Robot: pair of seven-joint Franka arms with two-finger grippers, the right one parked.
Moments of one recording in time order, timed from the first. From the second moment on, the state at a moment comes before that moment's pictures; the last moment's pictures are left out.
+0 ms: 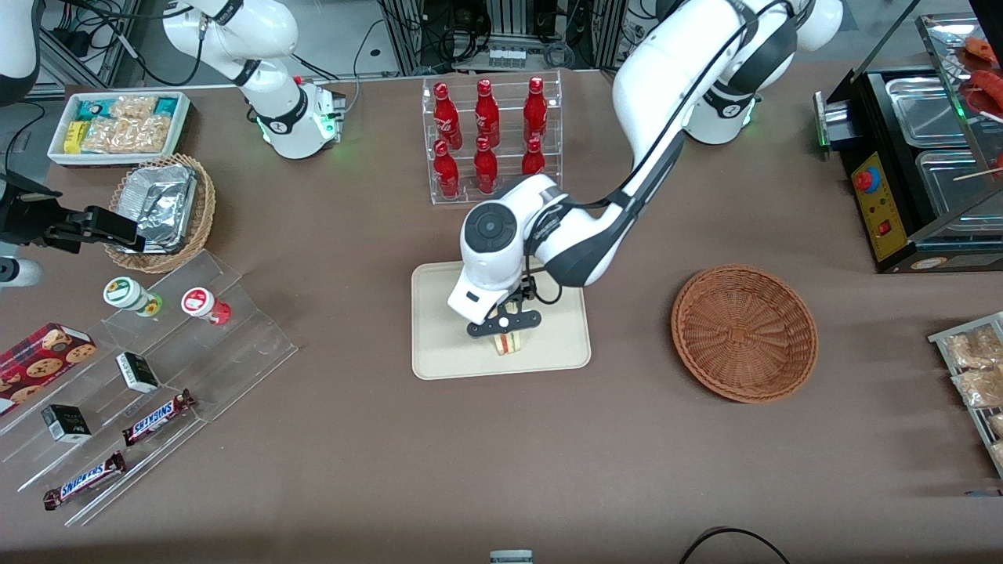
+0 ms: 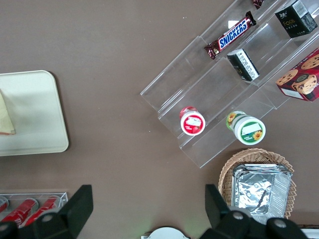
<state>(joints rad) -0.60 0.79 -0.26 -1.19 0.16 1.97 -1.04</state>
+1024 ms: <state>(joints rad) -0.15 0.41 -0.25 -1.44 0.07 1.76 -0.45</state>
